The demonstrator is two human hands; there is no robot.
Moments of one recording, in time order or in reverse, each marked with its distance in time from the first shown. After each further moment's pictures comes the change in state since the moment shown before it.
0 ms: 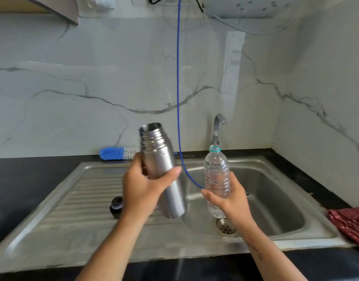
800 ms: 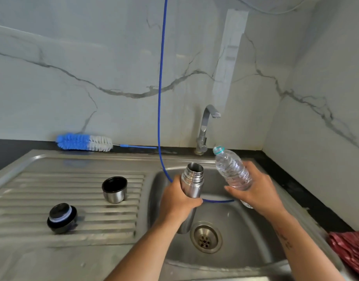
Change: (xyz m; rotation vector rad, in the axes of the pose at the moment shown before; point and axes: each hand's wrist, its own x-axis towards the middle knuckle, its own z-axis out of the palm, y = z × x) left_hand 0.019 -0.142 0.182 0.328 -0.328 -0.255; right_hand 0.101 0.072 -0.116 -0.645 -0.104 -0.069
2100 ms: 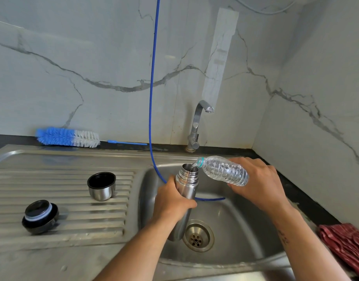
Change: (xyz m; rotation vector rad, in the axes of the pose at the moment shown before) left_hand 0.002 -0.009 0.013 0.023 -0.063 -0.029; right_hand 0.001 0.010 -0.011 -0.517 0.062 -0.114
